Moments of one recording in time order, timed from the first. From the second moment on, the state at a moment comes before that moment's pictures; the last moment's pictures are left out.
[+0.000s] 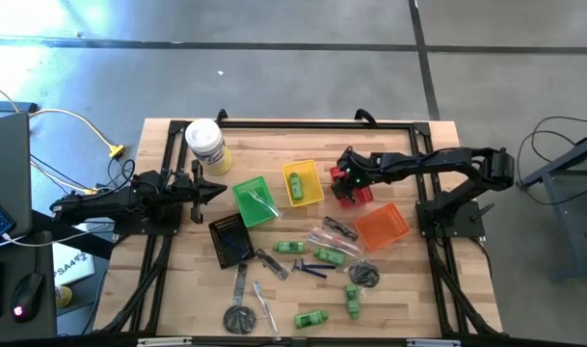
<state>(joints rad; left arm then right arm) 0.11 0.01 0.07 0.05 -0.03 -0.03 -0.30 1.50 0.79 -0.38 0.11 0.66</state>
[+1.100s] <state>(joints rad) 0.11 0.01 0.07 0.03 -0.03 -0.02 -0.10 1.54 1.06 -0.86 0.06 0.04</state>
